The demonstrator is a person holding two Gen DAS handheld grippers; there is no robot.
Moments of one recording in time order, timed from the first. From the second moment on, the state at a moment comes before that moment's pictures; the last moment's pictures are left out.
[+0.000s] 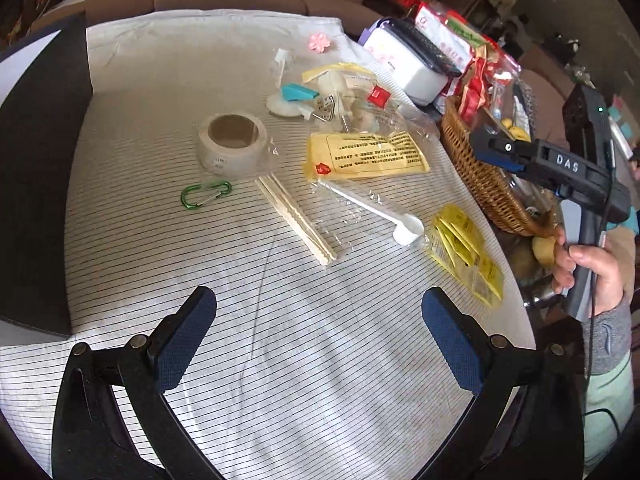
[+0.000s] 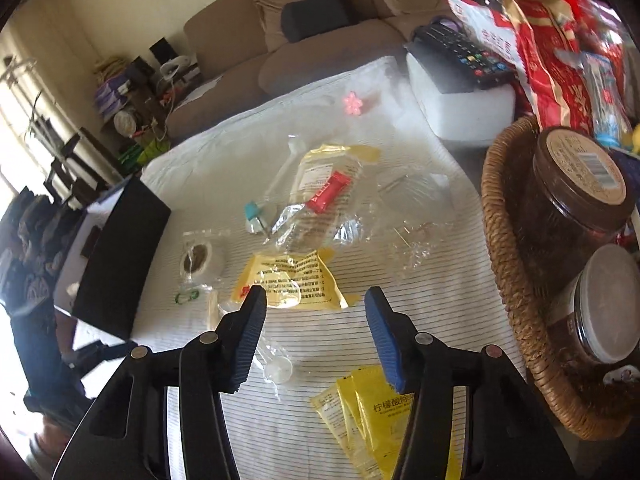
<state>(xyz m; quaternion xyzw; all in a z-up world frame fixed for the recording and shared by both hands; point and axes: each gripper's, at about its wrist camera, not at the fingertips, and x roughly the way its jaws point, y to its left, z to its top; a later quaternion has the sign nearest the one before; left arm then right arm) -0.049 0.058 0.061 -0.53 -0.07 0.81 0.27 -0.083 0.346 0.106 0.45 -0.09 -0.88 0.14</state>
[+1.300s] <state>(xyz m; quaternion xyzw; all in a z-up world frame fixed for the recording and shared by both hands) -0.077 0.001 0.059 -0.49 -0.30 0.75 0.31 -0.036 0.191 0.070 0.52 -0.13 -0.74 0.41</state>
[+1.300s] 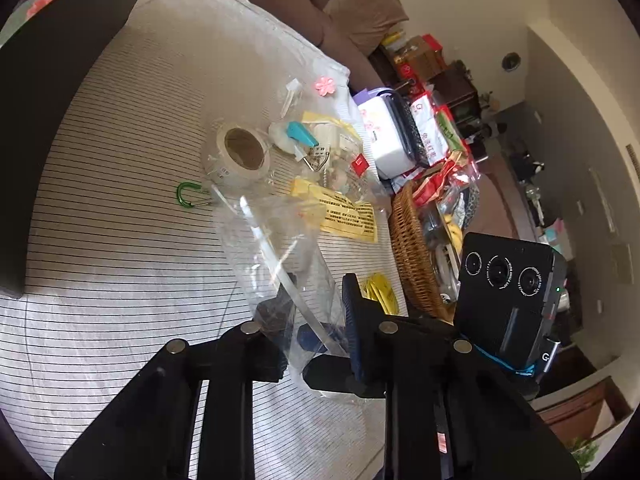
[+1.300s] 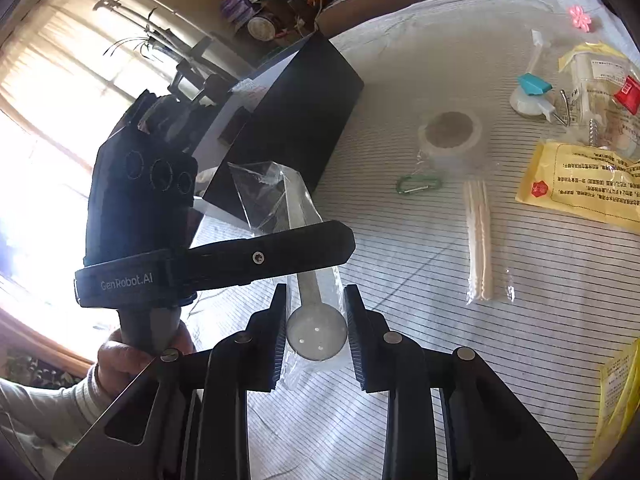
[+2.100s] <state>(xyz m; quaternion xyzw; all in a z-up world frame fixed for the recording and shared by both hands) -0.061 -0.035 0.136 -0.41 -0.24 0.82 0.31 -0.275 0.236 0.114 0.47 -0.12 -0.87 0.10</state>
